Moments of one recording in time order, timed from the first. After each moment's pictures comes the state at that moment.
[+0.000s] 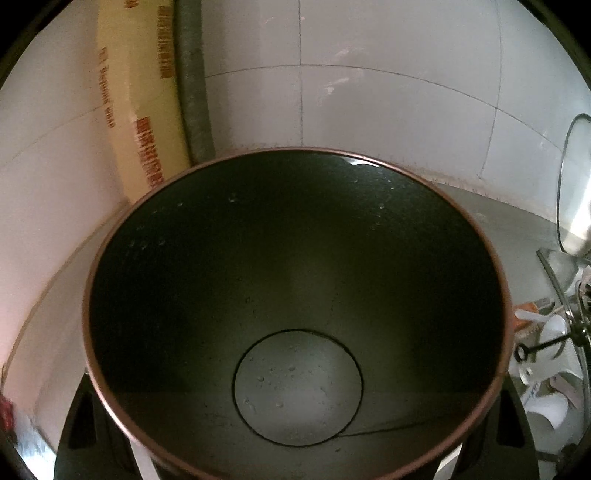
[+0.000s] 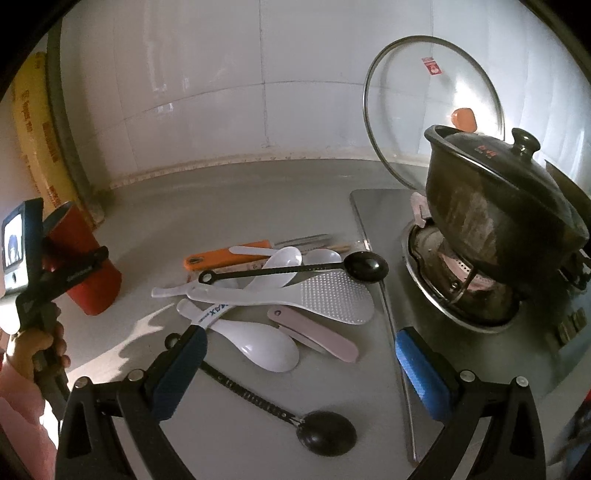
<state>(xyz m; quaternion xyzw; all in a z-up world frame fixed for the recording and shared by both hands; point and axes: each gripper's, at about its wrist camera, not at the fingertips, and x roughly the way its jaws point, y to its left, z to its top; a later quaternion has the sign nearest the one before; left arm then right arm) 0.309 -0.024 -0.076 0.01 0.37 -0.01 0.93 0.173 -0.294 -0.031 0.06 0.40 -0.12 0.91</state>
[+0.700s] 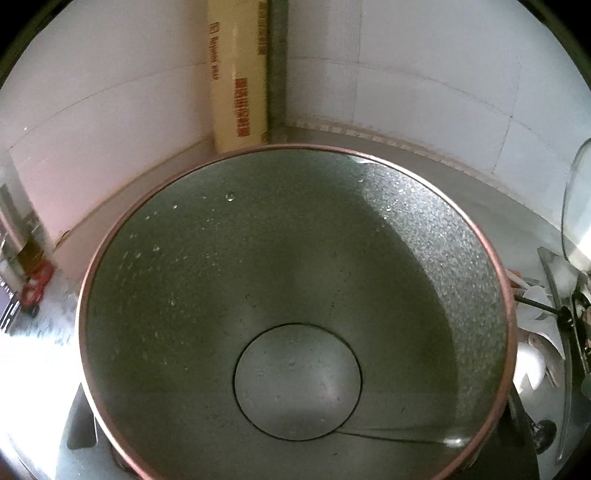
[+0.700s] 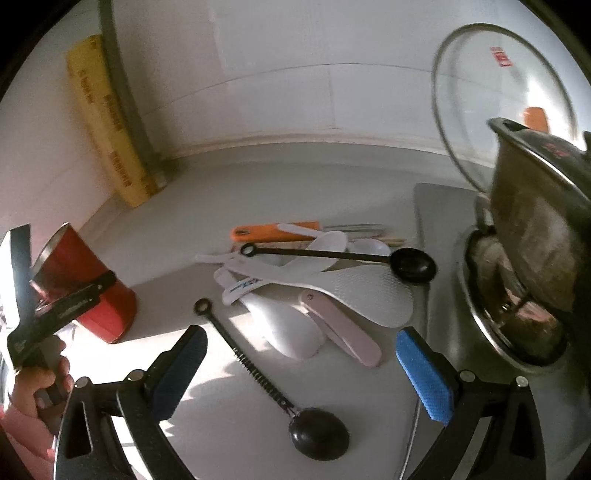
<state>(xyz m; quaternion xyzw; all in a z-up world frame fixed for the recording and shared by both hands) 0.181 -0.031 -0.059 -0.05 0.40 0.09 0.91 0.175 -0.319 -0.044 0.05 0.41 0.07 0.91</state>
